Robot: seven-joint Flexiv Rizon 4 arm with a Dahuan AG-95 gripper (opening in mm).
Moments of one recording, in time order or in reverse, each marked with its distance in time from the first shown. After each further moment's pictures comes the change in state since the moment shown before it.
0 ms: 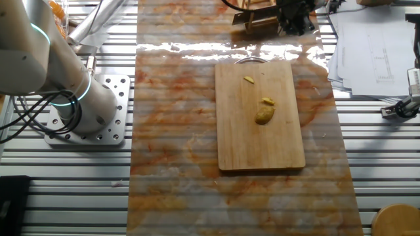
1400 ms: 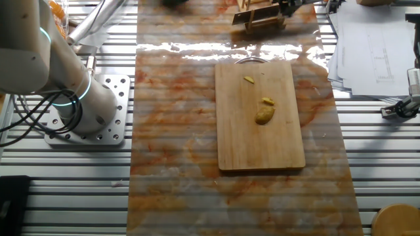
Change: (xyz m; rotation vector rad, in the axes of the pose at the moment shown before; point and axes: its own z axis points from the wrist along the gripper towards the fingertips) arm -0.043 0.091 0.043 -0.004 0.022 0.233
